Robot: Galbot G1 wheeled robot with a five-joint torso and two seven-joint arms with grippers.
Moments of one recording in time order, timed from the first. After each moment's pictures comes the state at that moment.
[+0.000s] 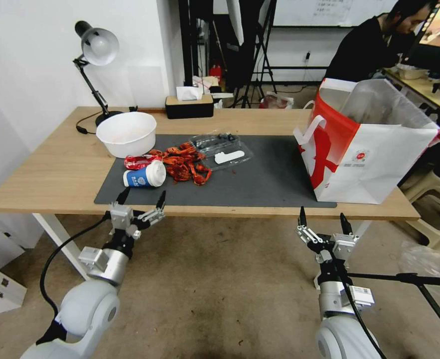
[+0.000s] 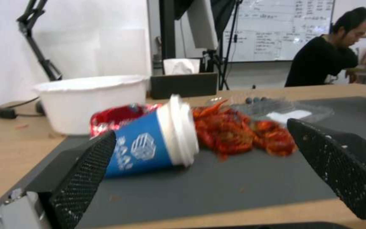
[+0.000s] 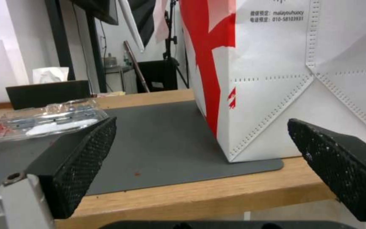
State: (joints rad) left arm 1.50 -1.13 -0.47 -2.01 -0.40 -0.17 -0.06; right arm -1.61 1.42 0.48 2.05 0.14 0.24 0.23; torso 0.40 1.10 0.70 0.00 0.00
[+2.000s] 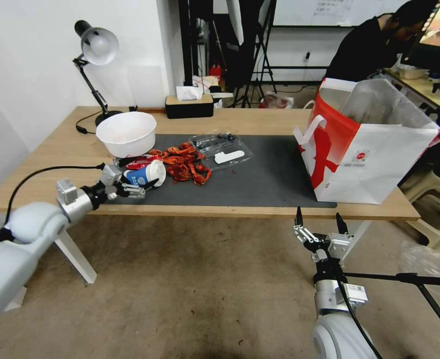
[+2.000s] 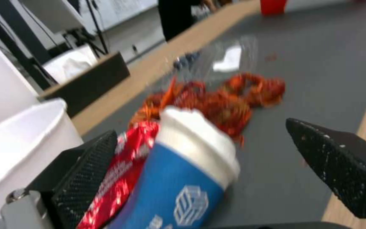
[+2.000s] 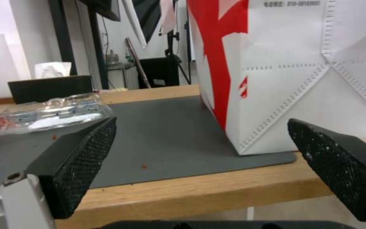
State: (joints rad) left arm 0.90 -0.61 -0.29 -1.57 -0.59 -0.04 0.64; right arm -1.58 1.43 0.45 2.02 0.13 0.24 0.23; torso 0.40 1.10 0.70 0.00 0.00
